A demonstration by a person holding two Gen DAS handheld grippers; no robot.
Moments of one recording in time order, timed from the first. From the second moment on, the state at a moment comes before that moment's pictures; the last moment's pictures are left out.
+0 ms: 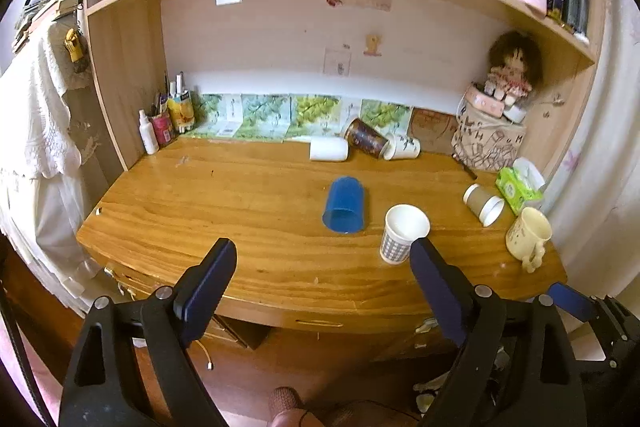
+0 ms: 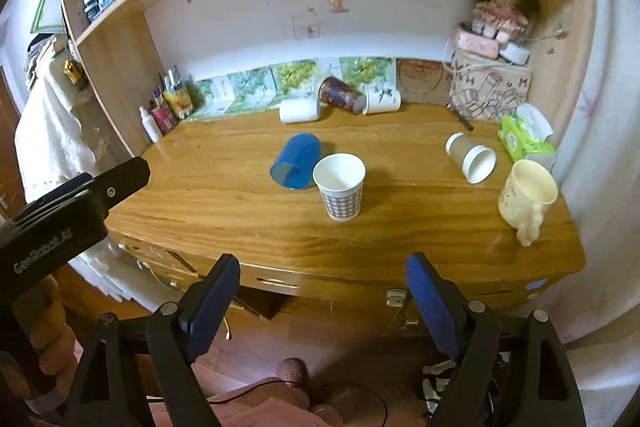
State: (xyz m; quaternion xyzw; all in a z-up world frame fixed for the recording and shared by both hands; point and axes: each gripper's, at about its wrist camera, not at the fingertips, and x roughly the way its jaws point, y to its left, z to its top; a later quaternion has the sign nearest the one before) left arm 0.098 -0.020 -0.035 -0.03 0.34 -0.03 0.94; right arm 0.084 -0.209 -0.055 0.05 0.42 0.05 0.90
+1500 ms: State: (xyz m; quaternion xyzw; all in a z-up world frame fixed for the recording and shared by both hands) left arm 0.084 -0.025 -0.012 -0.02 0.21 0.00 0.98; right arm 0.048 -0.213 -0.002 0.05 0.19 0.03 0.98
